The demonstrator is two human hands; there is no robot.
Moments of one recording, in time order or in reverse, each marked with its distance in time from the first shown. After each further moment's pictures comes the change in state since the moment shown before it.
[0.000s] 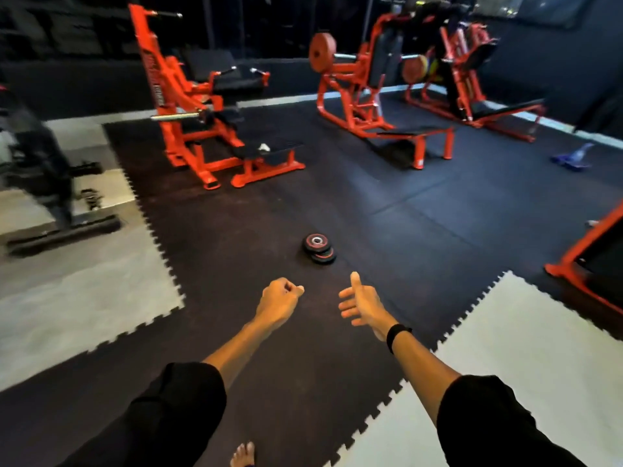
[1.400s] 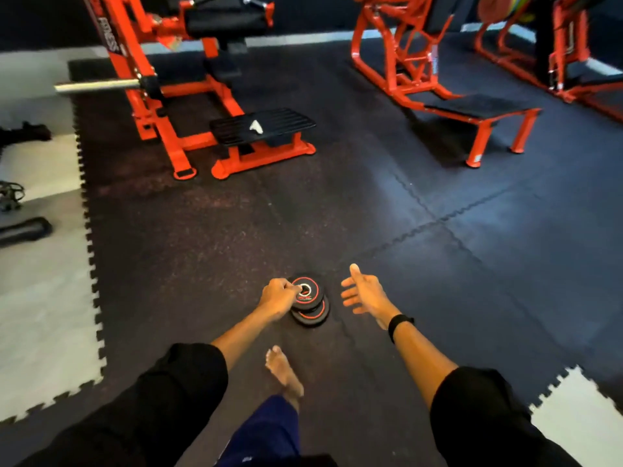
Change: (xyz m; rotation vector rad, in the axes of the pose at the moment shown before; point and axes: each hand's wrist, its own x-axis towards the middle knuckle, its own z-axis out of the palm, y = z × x) left_hand 0.706 0.173 0.146 -0.068 -0.020 -0.352; right_hand 0.711 -0.237 -0.126 -0.140 -0.189 0.104
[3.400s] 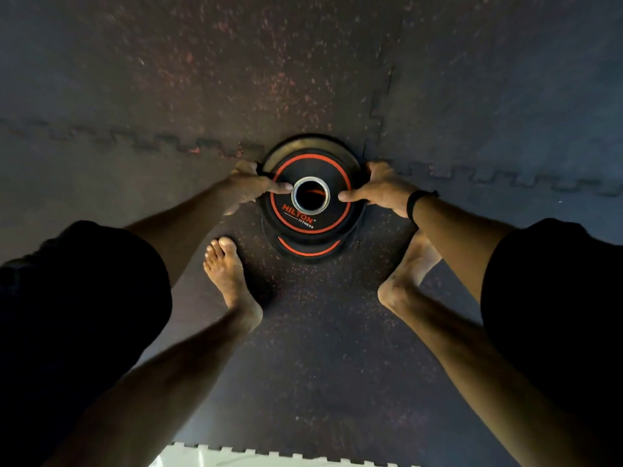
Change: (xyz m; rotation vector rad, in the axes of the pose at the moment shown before) left_hand 0.521 -0.504 0.387 0.446 0.802 -0.791; right_hand 0.797 0.299 0.174 -0.668 -0.835 0.255
